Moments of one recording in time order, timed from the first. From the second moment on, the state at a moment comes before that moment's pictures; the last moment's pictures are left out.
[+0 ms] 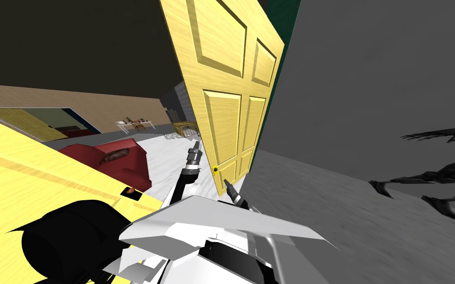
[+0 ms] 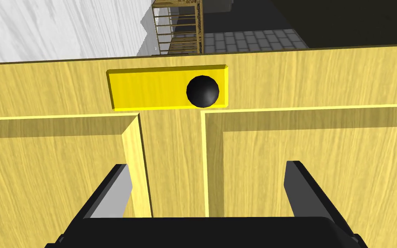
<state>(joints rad) -0.09 -0.10 0.92 -0.84 -0.08 -0.77 -0.08</state>
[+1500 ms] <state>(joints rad) -0.09 -0.06 0.84 -0.80 -0.08 -0.76 -0.05</state>
